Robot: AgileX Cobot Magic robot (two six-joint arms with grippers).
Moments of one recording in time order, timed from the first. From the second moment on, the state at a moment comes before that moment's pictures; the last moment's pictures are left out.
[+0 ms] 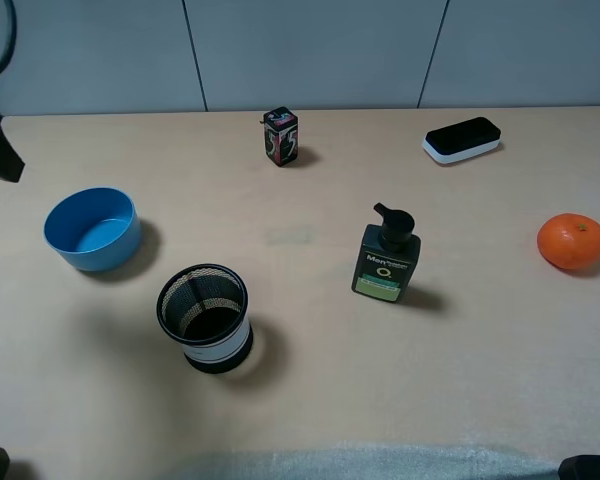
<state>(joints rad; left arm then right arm) -0.09 1.16 -0.85 0.02 0.85 -0.02 -0.01 -0.01 -0.49 0.03 1.02 -0.08</state>
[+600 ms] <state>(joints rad) -0.13 1.59 -0.97 0.00 0.71 -0.02 -0.01 -0.01 -0.49 0.03 1.02 -0.08</state>
